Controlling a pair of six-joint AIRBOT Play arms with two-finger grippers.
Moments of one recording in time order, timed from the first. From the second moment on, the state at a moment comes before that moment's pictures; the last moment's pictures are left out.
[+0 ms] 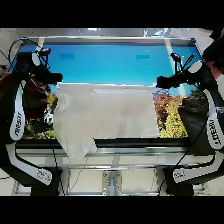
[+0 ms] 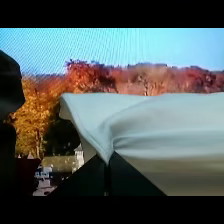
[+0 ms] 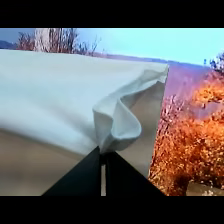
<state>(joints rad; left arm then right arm) 0.03 -1.70 1.70 1.59 -1.26 -1.48 -0.12 -1.58 1.46 -1.15 1.16 1.27</state>
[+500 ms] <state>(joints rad) 0.04 -1.60 1.32 1.59 -1.26 -1.47 -0.08 -1.56 1.21 -1.20 1.02 1.28</state>
